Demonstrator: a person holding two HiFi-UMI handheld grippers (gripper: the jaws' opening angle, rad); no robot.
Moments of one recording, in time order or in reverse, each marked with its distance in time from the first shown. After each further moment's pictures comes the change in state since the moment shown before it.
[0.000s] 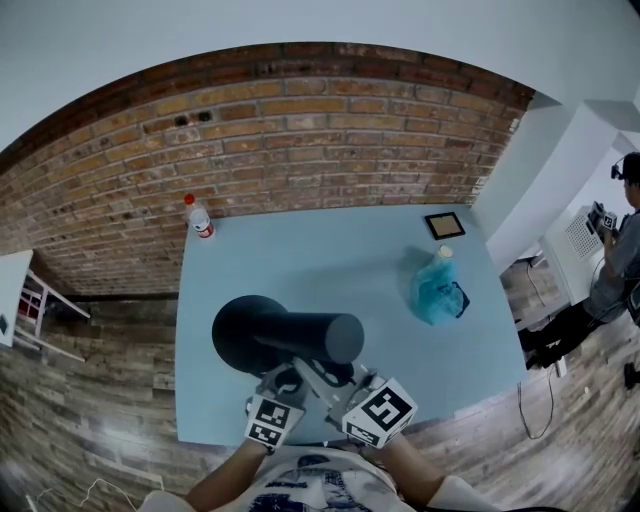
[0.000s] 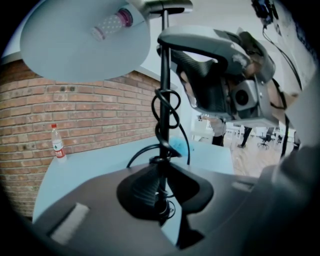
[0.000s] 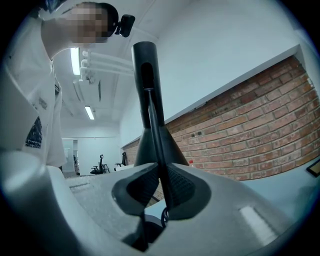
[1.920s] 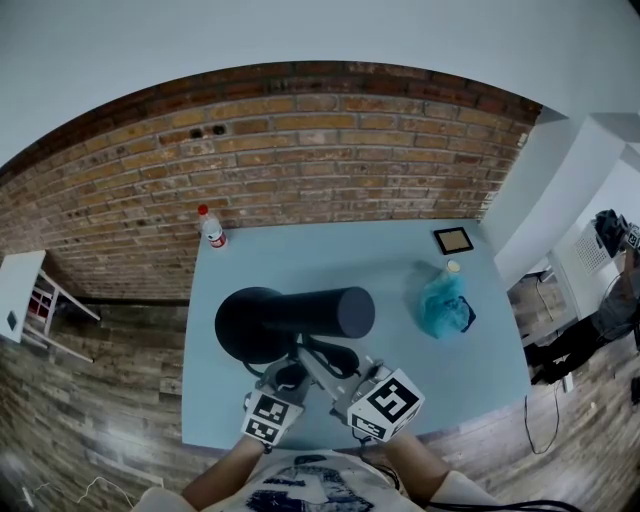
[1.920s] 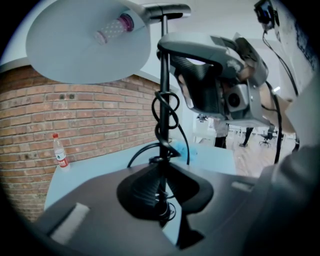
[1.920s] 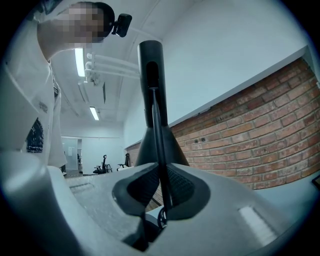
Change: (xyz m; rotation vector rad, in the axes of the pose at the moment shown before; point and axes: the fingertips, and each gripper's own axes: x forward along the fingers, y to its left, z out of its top) left arm -0.004 0.019 0.035 0.026 -0.012 0.018; right arm 0.011 -0.012 0.036 -0.037 -0.028 0.048
